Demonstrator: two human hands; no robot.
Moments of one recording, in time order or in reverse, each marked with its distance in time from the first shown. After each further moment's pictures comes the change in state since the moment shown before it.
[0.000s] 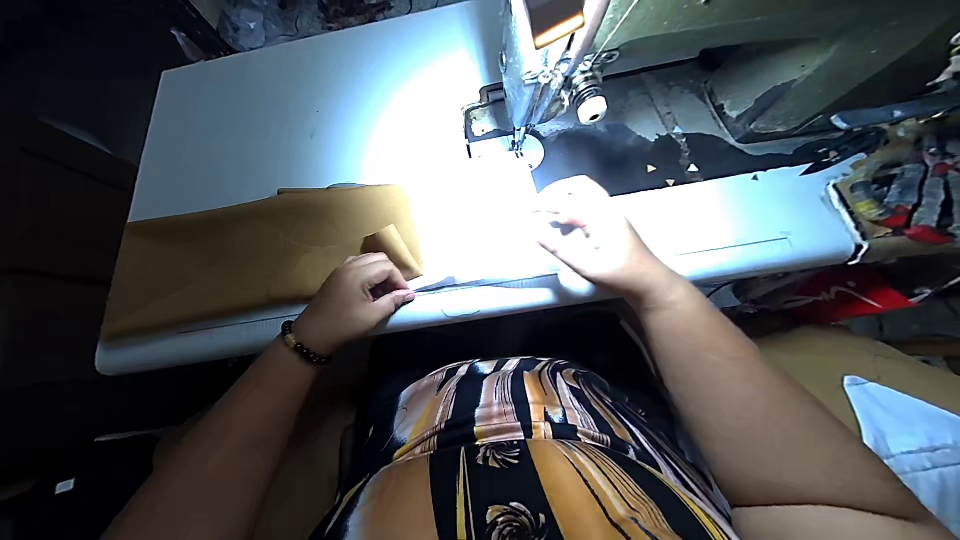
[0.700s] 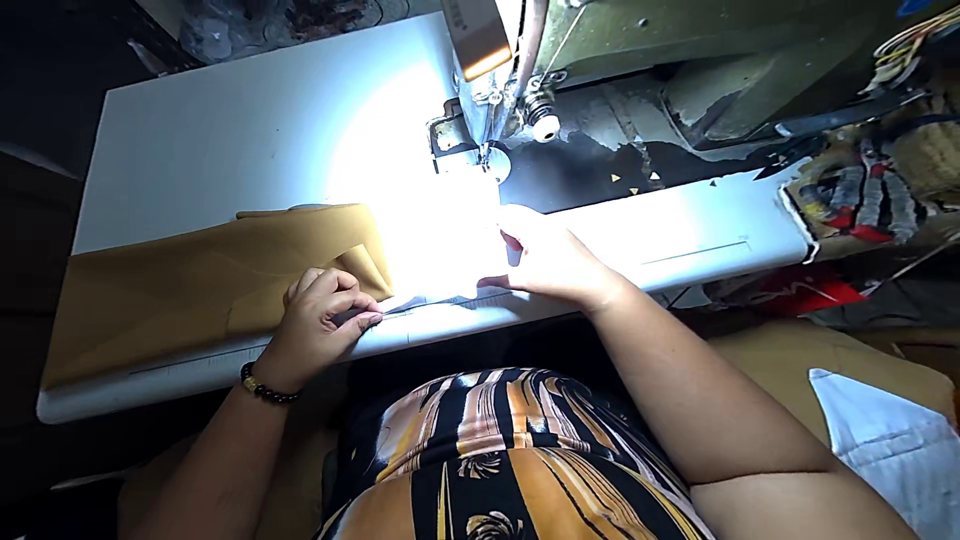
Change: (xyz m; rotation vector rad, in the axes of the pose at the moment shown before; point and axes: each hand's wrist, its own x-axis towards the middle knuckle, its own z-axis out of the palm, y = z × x) left_hand -0.013 -0.015 0.009 -0.002 0.094 -0.104; right_hand 0.016 -0.001 0.007 -0.104 -0.090 0.048
